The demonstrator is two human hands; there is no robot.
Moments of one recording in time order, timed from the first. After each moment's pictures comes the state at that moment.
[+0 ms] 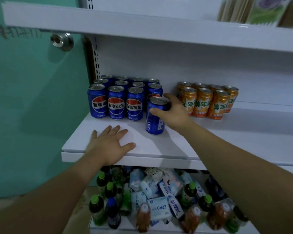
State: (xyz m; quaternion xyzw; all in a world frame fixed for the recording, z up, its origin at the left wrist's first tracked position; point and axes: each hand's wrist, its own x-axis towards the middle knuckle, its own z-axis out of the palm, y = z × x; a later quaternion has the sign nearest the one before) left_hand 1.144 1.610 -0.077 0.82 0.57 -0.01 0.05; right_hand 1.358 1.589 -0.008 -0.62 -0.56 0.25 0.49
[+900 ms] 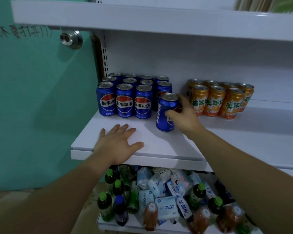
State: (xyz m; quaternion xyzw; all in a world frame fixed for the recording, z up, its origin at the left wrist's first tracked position) left_hand 1.144 1.608 -0.077 0.82 0.57 0.01 0.06; right_hand 1.371 1.609 -0.038 -0.60 -0.54 0.28 0.52
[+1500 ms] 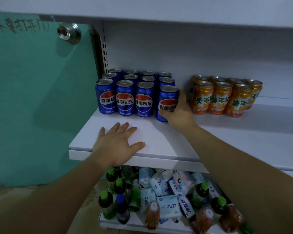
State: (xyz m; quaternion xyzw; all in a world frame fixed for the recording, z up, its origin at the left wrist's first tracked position) left_hand 1.144 1.610 -0.079 0.82 0.57 0.02 0.05; right_hand 1.364 1.642 -0.055 -0.64 -0.57 0.16 0.49
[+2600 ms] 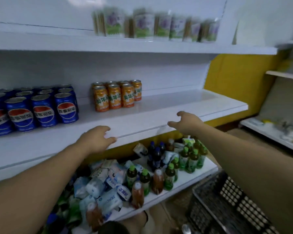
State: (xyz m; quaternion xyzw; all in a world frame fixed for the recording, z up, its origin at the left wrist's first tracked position) left_hand 1.307 1.528 -0.055 0.89 0.40 0.07 0.18; right_hand 1.566 1.344 -0.018 -0.90 -0.39 0.09 0.19
